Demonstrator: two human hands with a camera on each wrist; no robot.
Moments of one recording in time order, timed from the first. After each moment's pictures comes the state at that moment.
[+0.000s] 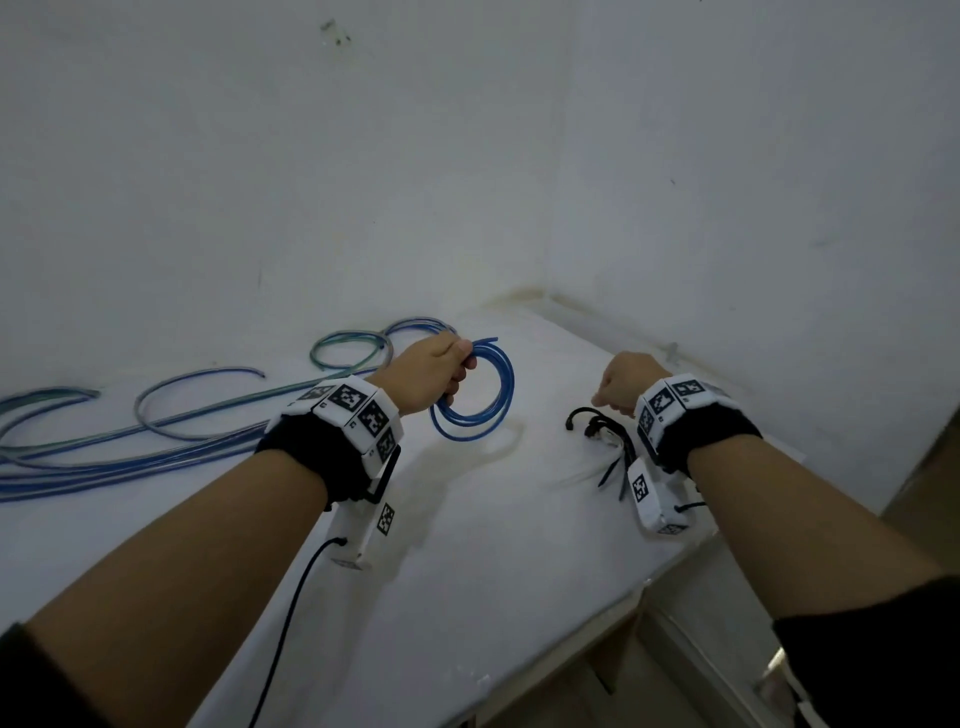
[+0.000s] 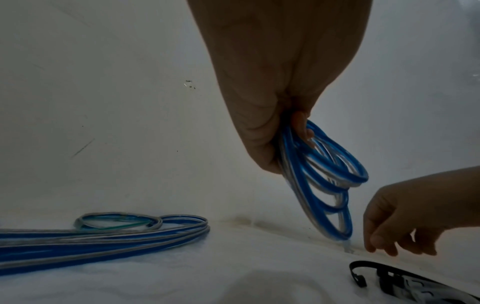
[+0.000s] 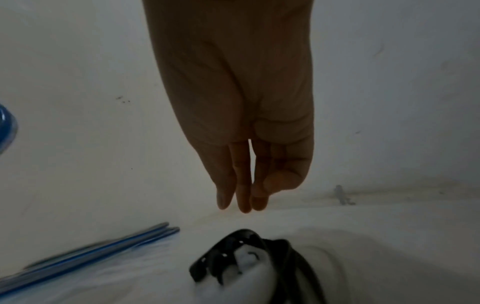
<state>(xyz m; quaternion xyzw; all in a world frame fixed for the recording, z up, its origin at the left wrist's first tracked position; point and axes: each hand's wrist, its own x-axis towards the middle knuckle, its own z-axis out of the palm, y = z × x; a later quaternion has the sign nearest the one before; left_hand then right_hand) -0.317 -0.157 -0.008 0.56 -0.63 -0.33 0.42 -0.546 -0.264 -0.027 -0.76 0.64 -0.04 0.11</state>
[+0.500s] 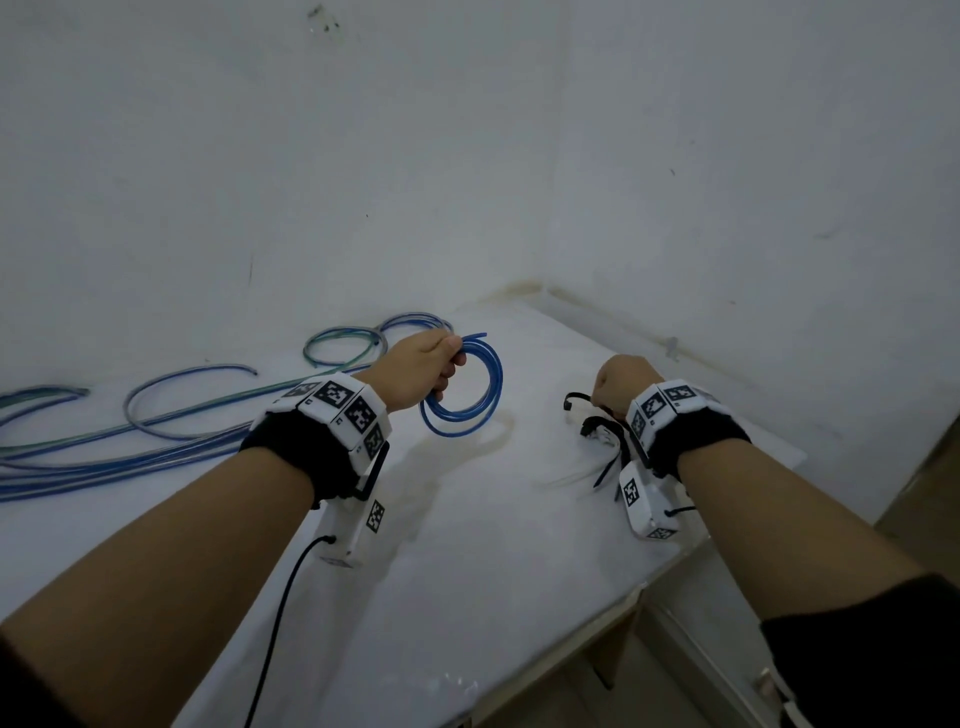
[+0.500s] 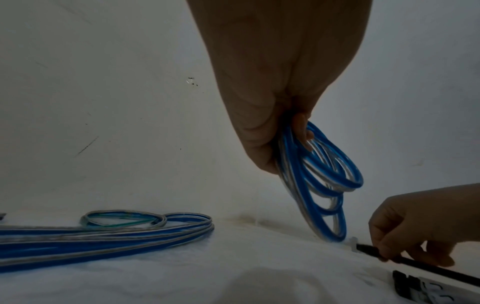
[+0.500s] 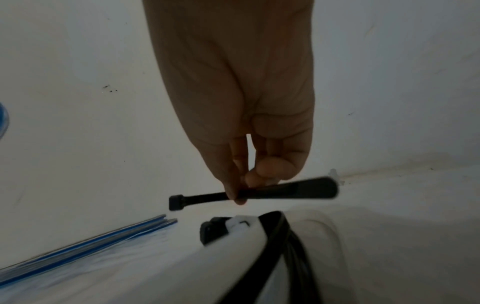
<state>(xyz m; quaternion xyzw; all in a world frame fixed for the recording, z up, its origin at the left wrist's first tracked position) -0.312 -0.164 -0.011 0.56 -0.63 -0.33 0.41 -0.543 -0.276 -0.043 -0.76 0.64 -0.06 0.09</state>
